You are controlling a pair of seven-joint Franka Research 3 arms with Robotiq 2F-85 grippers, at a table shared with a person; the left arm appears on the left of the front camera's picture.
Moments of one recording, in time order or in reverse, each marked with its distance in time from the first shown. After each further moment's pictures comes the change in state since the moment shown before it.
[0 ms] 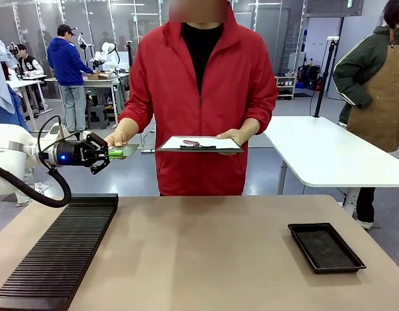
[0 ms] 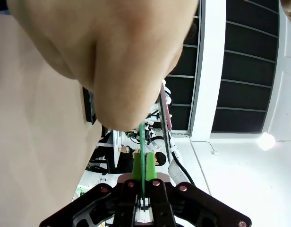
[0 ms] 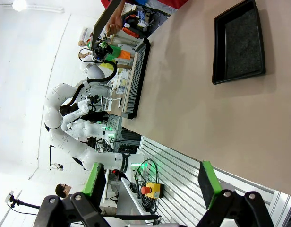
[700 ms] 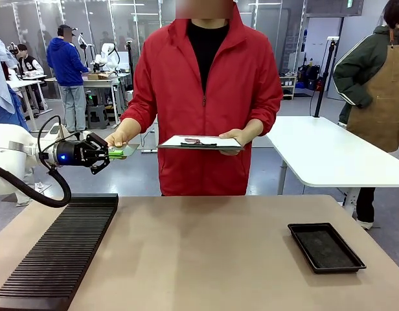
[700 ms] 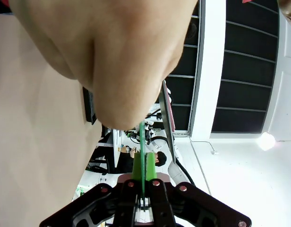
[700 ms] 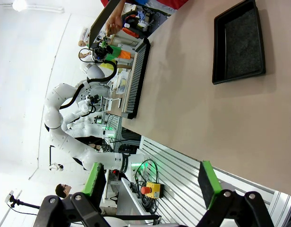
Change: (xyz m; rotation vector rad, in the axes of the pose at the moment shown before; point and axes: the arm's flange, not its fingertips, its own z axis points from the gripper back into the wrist) left arm 0.000 0.000 0.000 0.000 0.000 0.000; right arm 0.000 0.000 0.000 0.000 0.000 0.000
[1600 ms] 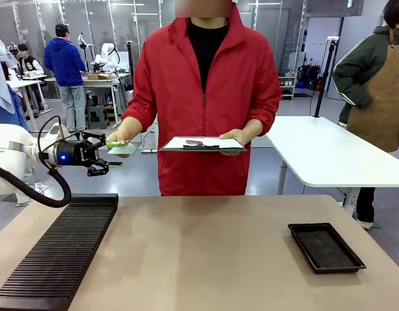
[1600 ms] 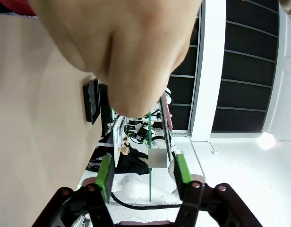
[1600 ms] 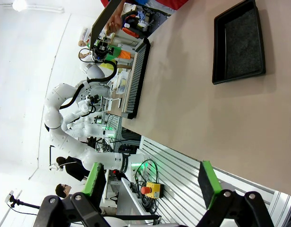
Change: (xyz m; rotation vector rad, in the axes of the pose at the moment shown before) left arm 0.000 0.000 0.000 0.000 0.001 -0.002; right arm 0.000 0.000 0.000 0.000 0.000 0.000
